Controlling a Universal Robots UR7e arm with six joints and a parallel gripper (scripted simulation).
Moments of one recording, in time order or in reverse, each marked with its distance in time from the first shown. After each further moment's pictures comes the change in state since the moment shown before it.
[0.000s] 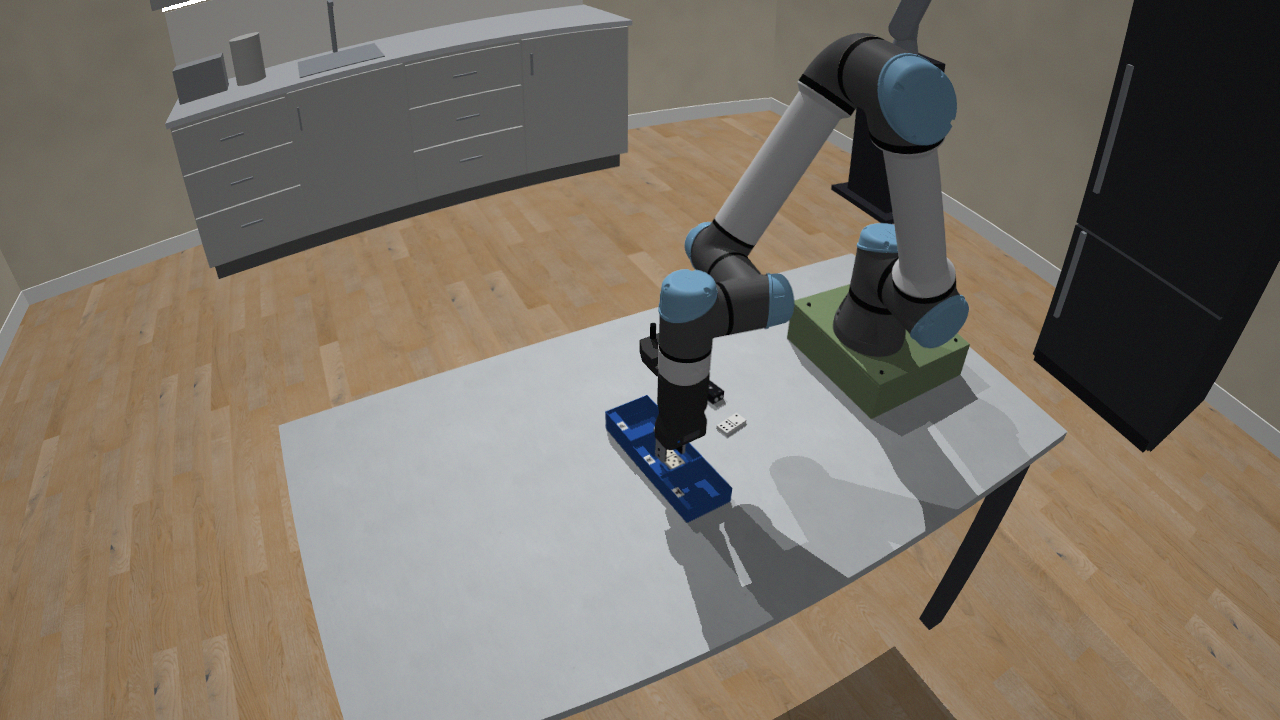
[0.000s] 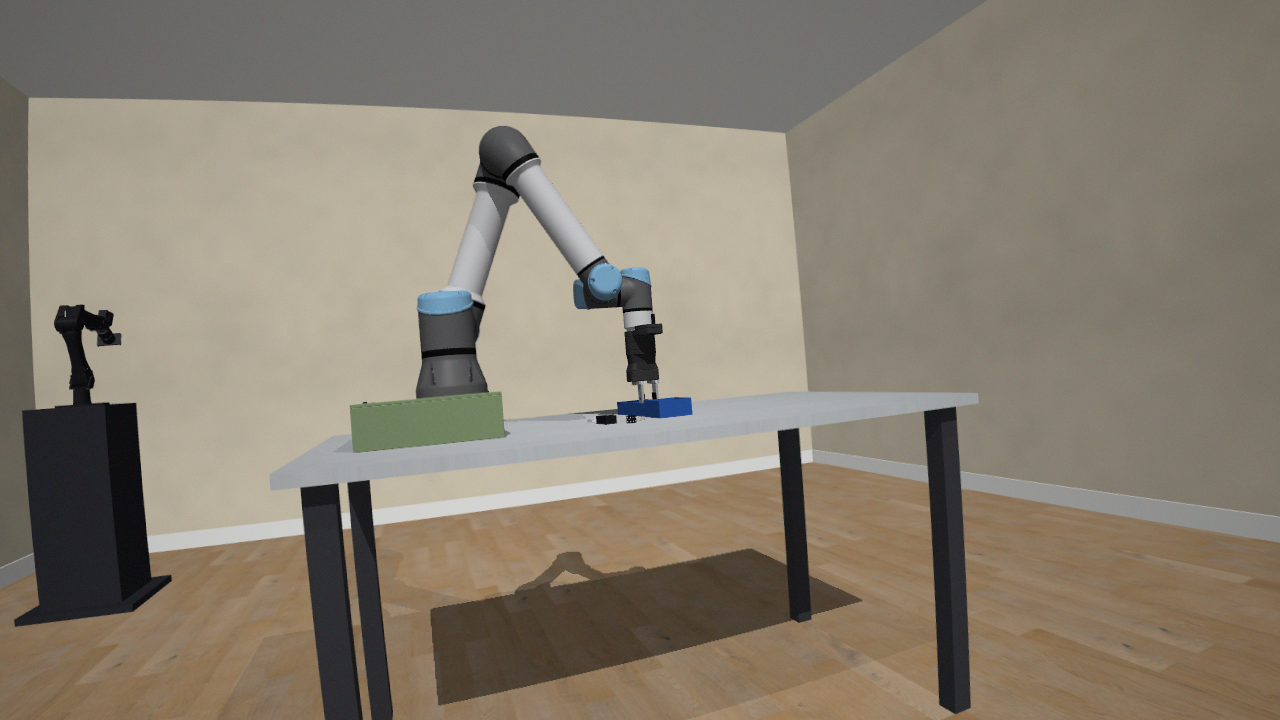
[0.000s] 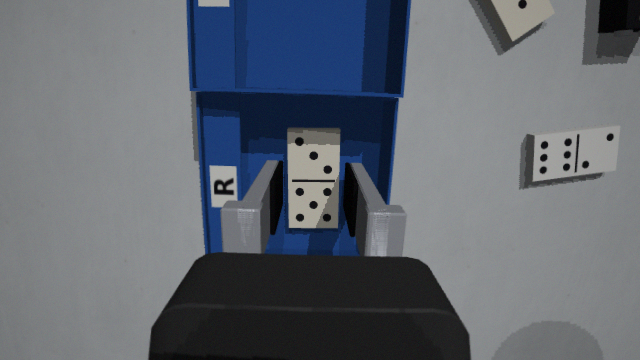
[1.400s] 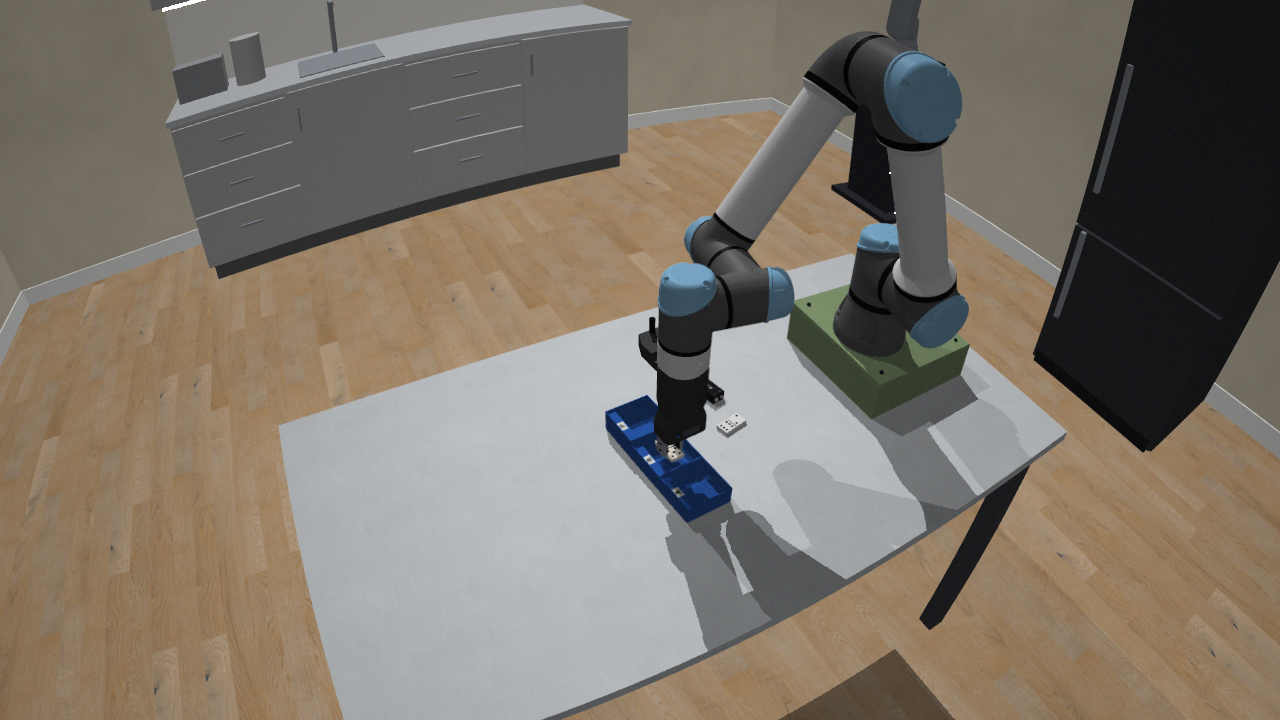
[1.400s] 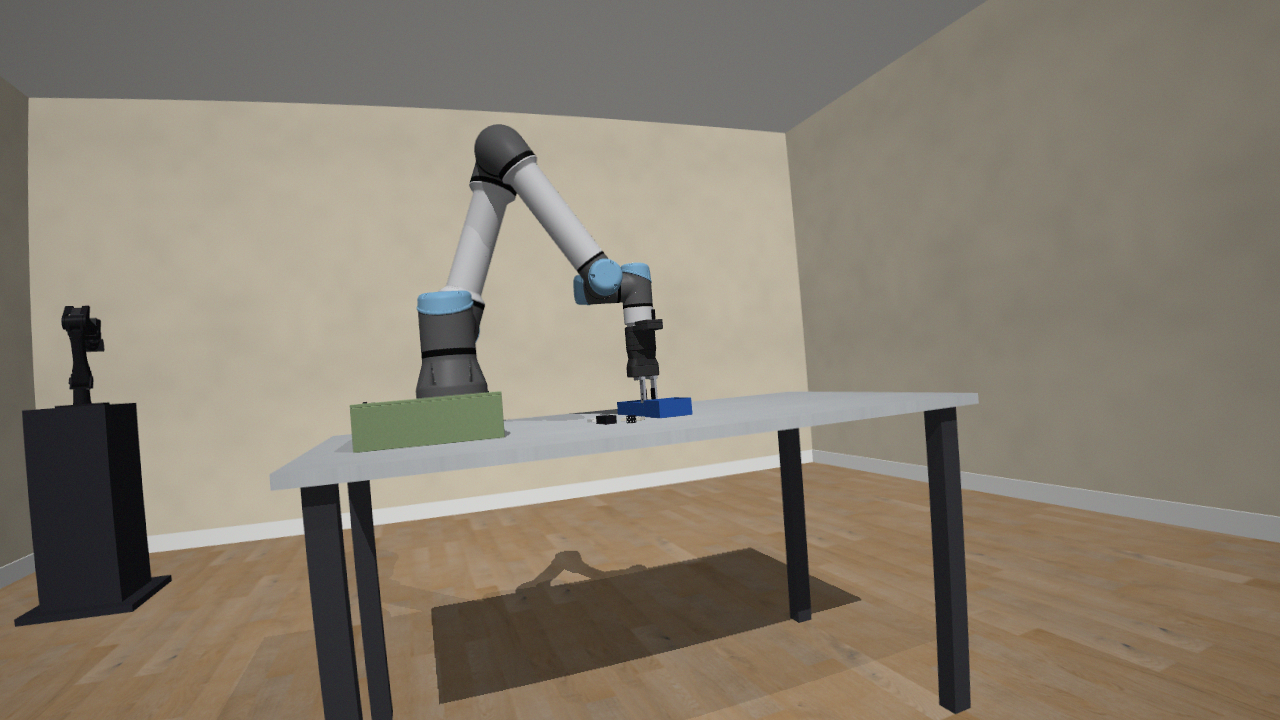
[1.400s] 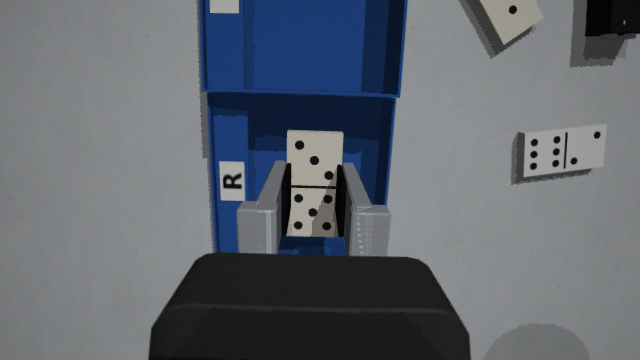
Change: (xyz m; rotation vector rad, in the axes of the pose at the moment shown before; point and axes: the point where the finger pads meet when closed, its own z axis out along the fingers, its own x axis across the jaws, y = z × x) arm -0.001 0.000 -0.011 0.000 0.000 0.000
